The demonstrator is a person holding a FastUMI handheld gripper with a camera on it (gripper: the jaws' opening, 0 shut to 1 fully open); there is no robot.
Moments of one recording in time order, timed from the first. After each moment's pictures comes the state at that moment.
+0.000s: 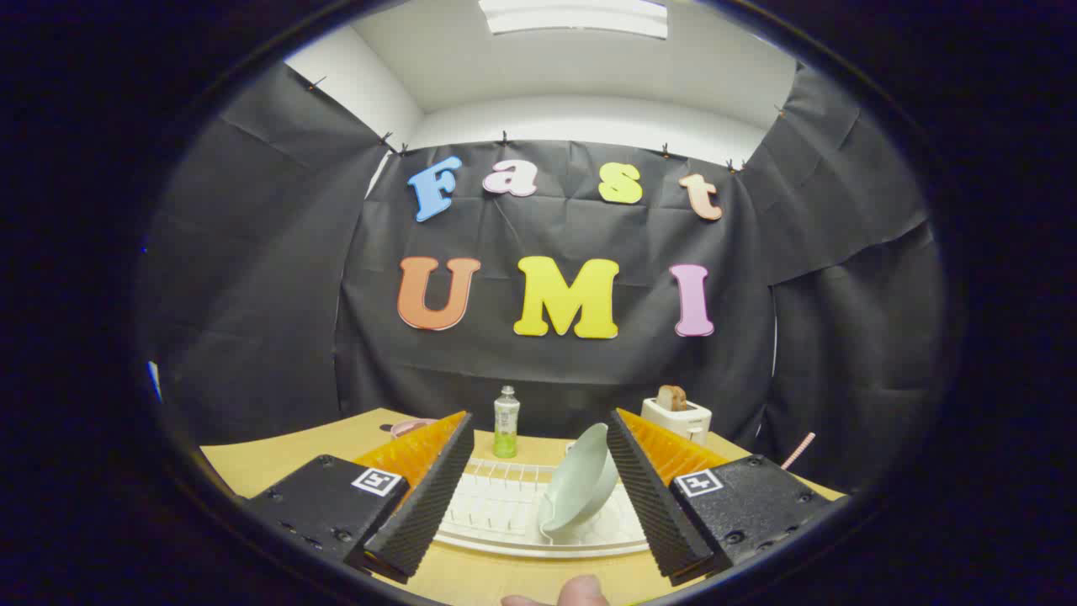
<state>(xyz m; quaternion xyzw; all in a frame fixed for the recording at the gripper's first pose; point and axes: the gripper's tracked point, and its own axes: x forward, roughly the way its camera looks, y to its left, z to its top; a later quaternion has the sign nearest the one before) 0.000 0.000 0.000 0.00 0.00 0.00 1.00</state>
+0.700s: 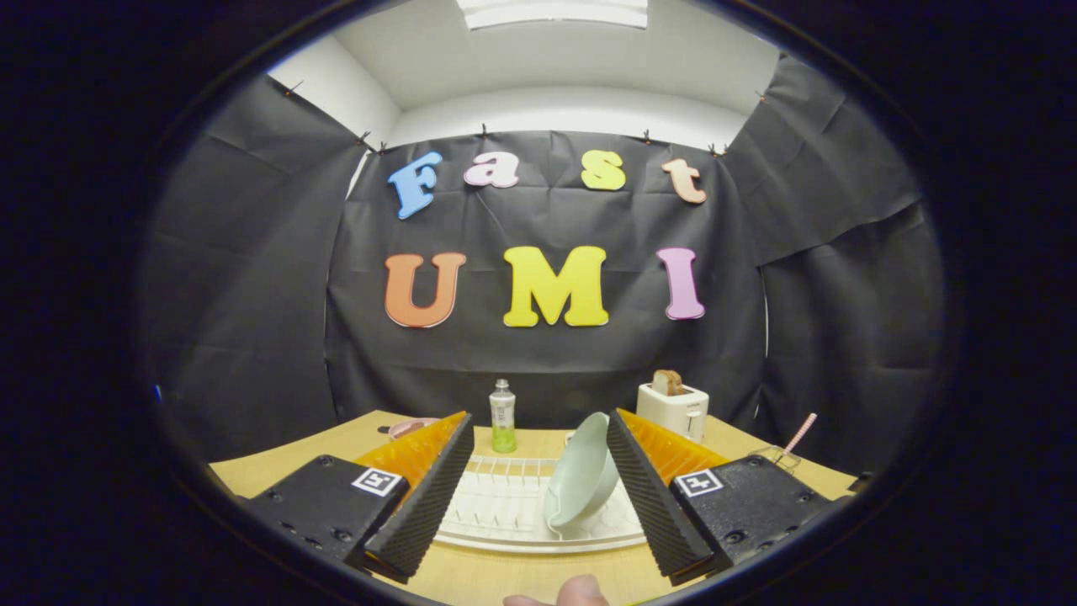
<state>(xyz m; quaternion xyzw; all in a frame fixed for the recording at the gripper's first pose) 0.000 -0.011 -0.005 0.03 0.01 -0.02 1.00</state>
